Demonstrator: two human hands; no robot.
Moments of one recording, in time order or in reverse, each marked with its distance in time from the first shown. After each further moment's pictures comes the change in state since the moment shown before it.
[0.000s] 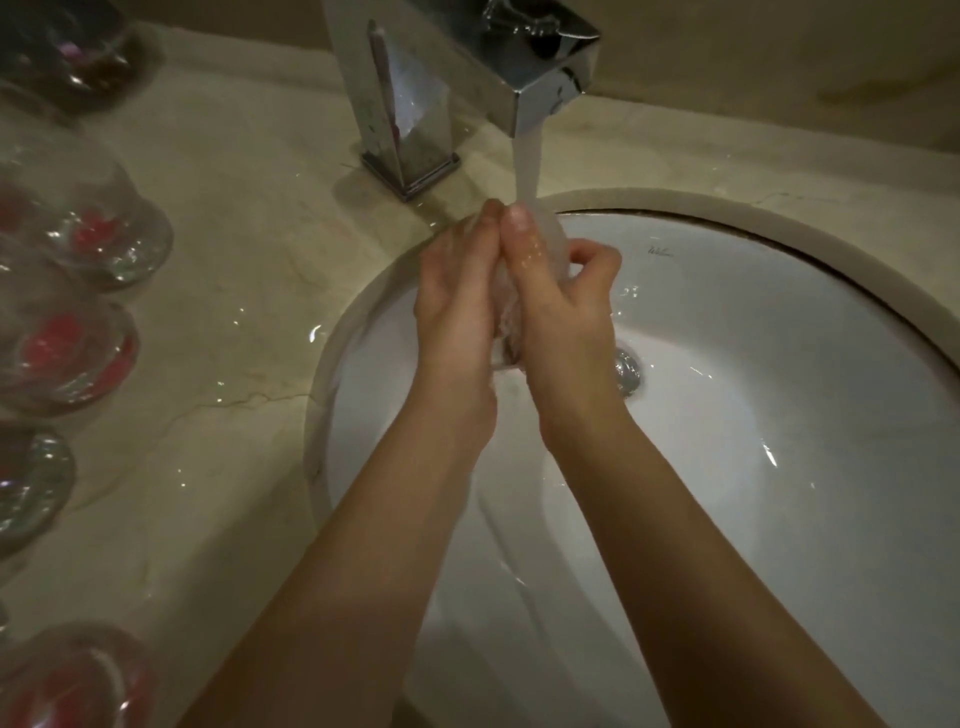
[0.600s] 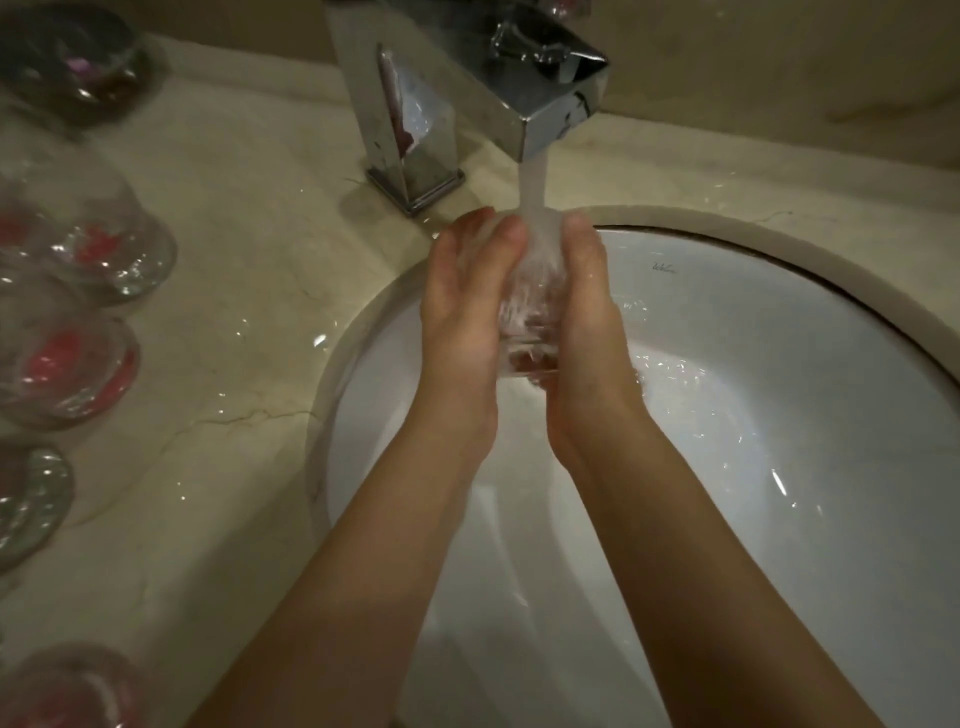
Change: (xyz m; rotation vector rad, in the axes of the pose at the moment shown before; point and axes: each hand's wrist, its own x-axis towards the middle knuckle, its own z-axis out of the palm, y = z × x) left_hand 0.000 0.001 0.002 -0.003 -0.049 0.094; right_hand 0.003 -0.012 -0.007 0.236 -0.119 0.150
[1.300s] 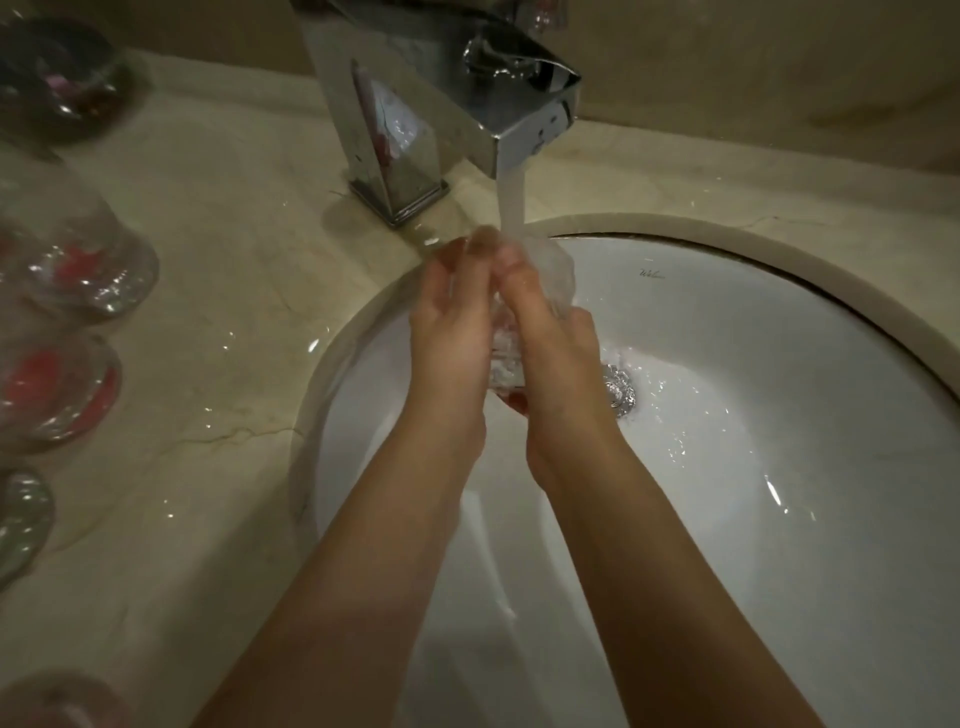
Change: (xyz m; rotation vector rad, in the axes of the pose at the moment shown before) left_hand 0.004 0.003 0.004 0.155 0.071 -0.081; right_hand 0.000 0.010 0.002 -0.066 0.082 0.102
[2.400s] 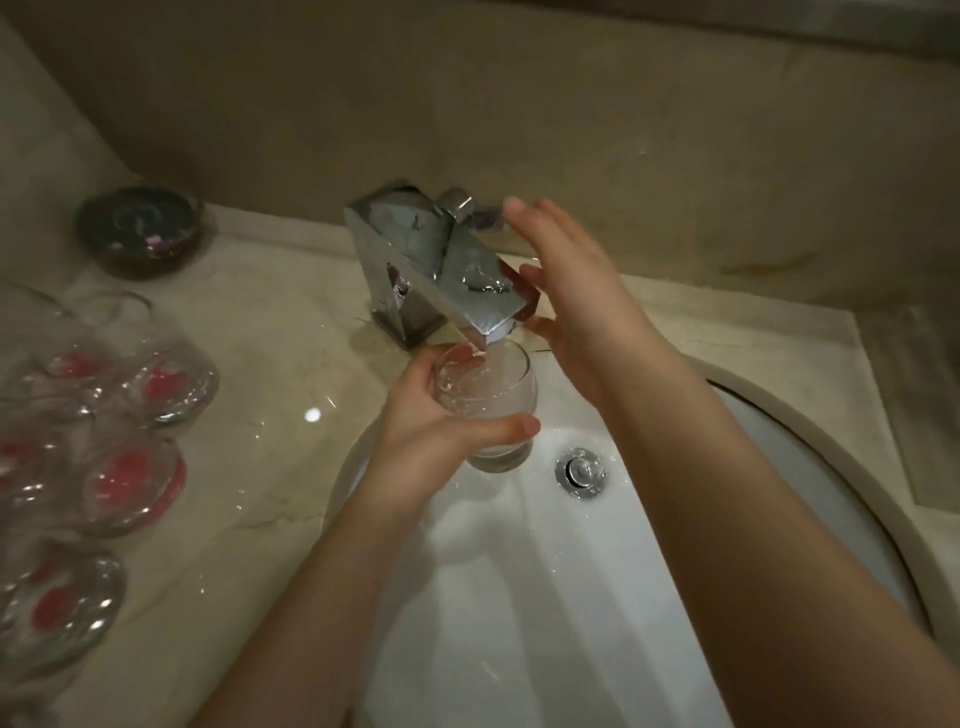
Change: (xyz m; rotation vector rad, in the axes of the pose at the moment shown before) left_hand -0.010 0.045 -0.017 0.358 -0.104 0.069; right_hand 0.001 -0.132 0.010 -0.183 -0.188 -0.274
